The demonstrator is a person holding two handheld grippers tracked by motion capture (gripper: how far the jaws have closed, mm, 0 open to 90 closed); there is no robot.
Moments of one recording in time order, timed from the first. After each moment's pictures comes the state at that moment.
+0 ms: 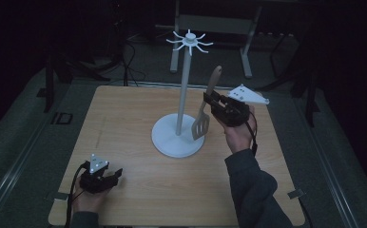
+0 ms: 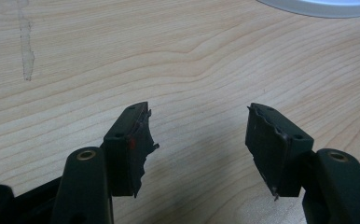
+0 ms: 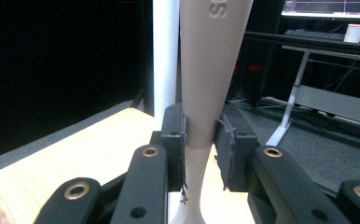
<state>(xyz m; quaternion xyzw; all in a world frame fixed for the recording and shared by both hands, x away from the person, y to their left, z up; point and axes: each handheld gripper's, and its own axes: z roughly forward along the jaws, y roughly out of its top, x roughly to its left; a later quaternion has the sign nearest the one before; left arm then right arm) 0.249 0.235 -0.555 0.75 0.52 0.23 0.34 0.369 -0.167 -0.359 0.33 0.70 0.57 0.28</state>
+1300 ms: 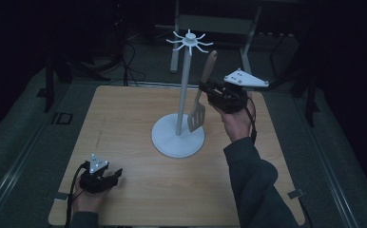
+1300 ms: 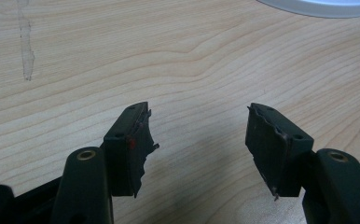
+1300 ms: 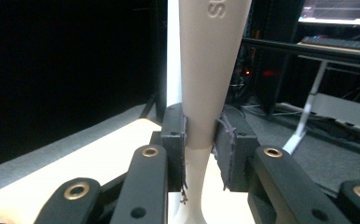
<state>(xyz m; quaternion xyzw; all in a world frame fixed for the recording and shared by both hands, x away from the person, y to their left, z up) 0.249 0.236 -0.555 0.75 0.52 0.23 0.34 0.385 -0.155 -0.325 0.31 0.71 0.58 0.25</state>
